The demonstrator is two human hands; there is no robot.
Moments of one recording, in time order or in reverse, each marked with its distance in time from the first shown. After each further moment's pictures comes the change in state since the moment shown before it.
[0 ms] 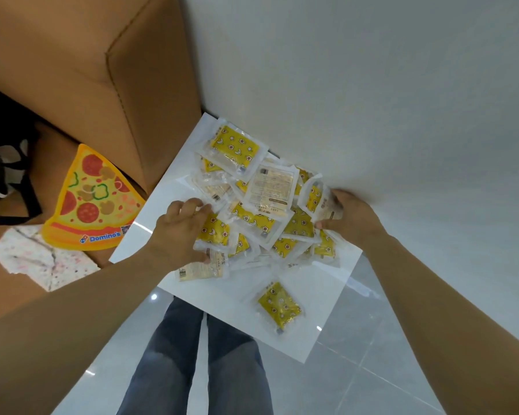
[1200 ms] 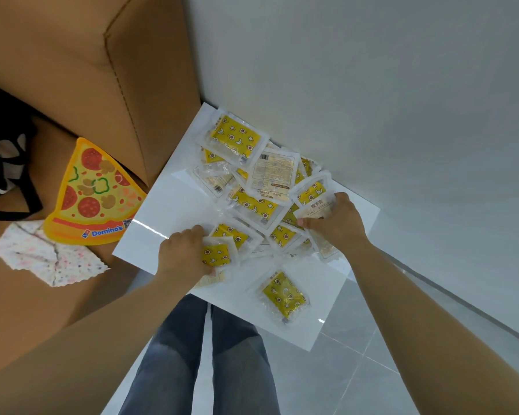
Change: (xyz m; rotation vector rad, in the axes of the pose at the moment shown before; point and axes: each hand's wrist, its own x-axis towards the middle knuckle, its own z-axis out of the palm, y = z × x) left_hand -0.023 0.024 0.032 -0.046 -0.076 -0.325; right_hand -0.020 -0.021 0.041 0.268 0.115 0.246
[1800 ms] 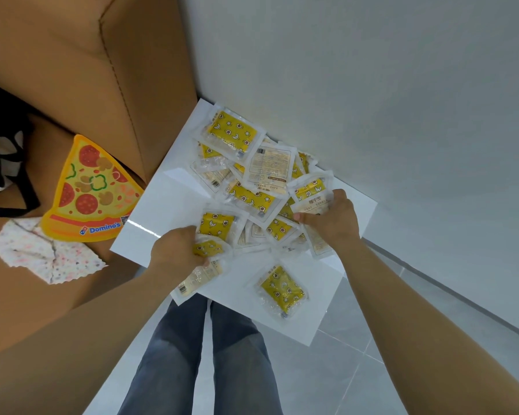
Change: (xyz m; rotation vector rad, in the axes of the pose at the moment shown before) left_hand -0.003 -0.010 0.000 -0.165 -0.070 -0.038; right_hand -0.010 0.003 0.009 0.049 0.080 -0.002
